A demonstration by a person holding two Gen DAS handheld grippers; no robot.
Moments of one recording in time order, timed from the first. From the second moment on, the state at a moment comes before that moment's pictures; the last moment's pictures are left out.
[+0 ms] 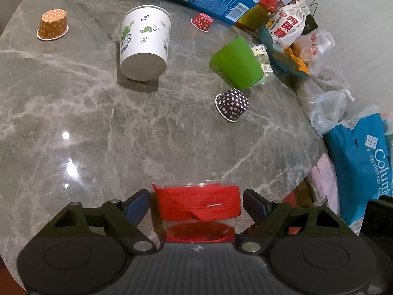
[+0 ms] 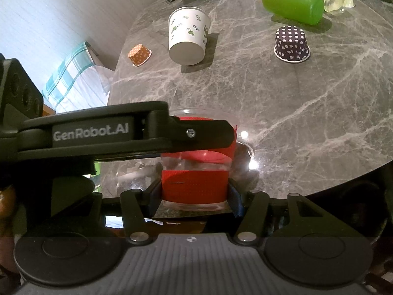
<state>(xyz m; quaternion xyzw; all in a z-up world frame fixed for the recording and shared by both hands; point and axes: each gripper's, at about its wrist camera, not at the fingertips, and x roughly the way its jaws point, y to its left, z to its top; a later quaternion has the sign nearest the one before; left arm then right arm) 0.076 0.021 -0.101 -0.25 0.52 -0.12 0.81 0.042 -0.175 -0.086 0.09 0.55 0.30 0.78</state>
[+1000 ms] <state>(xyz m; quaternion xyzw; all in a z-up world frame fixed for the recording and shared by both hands) 0.079 0.002 -0.100 -0.20 0.51 -0.13 0.82 0.020 -0.267 -0.075 0.17 0.47 0.30 0.81</state>
